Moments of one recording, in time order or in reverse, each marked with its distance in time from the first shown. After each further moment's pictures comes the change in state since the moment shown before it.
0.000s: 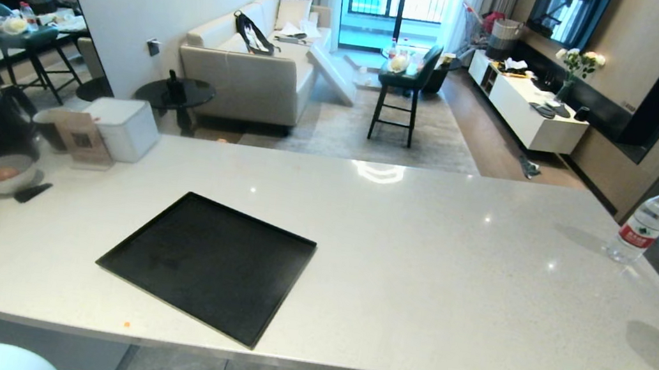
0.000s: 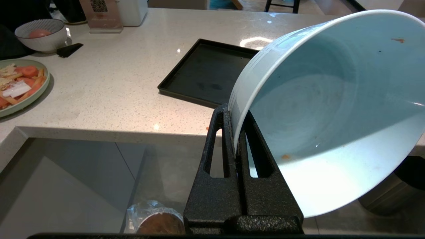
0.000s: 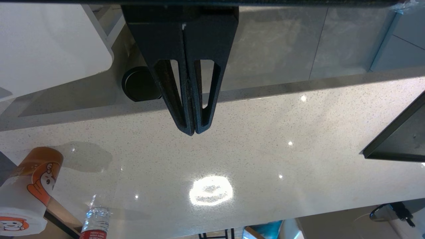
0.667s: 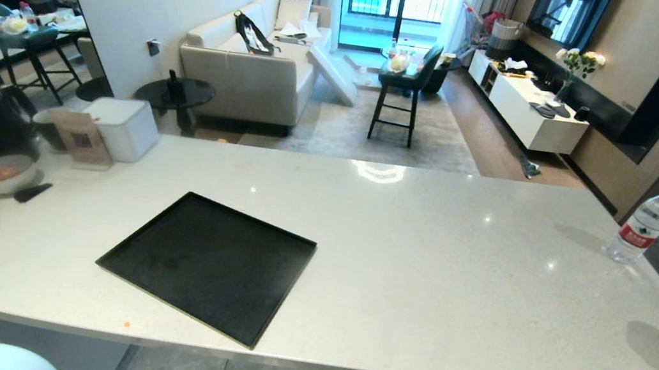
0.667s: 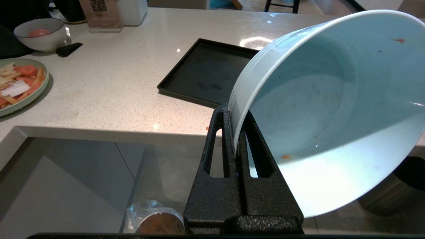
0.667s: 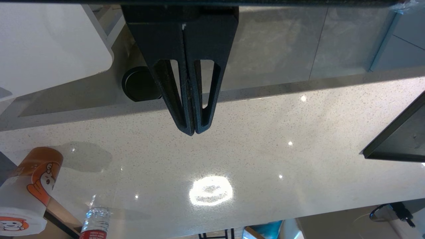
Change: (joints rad) left arm 0.000 0.000 0.000 0.000 0.000 -0.003; right arm 0.000 0.000 0.000 0.000 0.000 0.000
